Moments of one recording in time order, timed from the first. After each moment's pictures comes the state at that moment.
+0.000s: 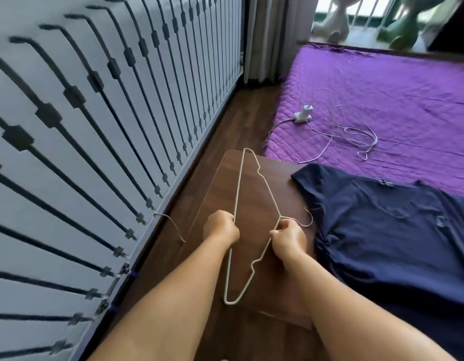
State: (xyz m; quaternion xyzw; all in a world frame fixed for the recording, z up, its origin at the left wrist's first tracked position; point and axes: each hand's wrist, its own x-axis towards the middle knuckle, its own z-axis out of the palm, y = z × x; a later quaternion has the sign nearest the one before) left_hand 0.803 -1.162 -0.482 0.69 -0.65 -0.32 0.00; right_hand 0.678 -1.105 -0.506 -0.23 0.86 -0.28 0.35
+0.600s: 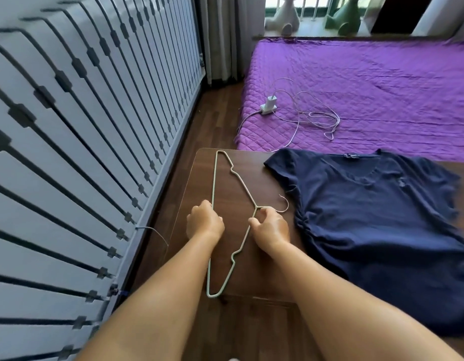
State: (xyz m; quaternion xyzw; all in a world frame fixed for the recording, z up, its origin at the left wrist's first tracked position) left_hand 0.797 -1.164 -0.492 0.69 -0.66 -0.28 0.03; right_hand 0.683 -1.089 -0.502 -0.29 0.86 -0.26 0.34
